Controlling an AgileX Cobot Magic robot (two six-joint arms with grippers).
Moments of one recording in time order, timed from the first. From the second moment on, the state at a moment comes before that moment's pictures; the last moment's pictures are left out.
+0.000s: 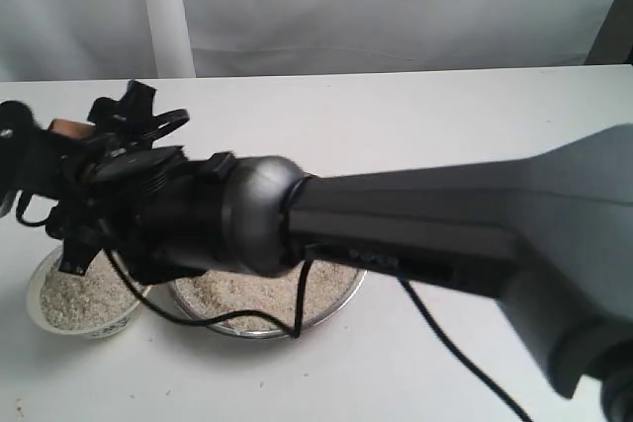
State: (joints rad) left arm -0.06 0.00 0.00 0.04 0.29 -0.12; right arm 1.08 2.19 -1.67 -1.34 0.38 0.74
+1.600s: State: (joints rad) left arm -0.06 0.00 0.00 0.04 0.29 -0.12; right arm 0.71 1.76 -0.97 -0.16 -0.65 -0.16
